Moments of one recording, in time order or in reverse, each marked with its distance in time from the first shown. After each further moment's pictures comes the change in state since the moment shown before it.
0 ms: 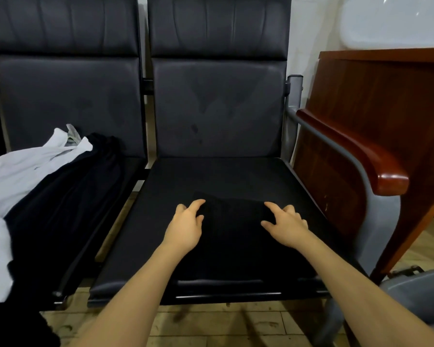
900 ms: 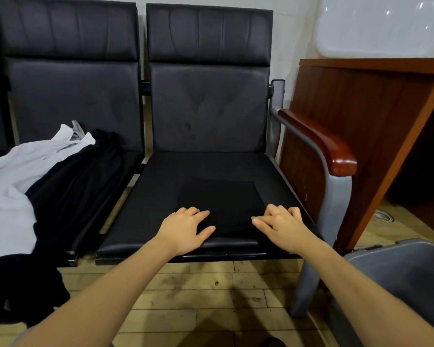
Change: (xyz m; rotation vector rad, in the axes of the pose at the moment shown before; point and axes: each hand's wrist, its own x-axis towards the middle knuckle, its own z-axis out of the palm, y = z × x) left_hand -0.071 0.015 0.003 0.470 -0.112 0.342; right_hand -0.088 0.049 -0.002 -0.184 0.155 -0.450
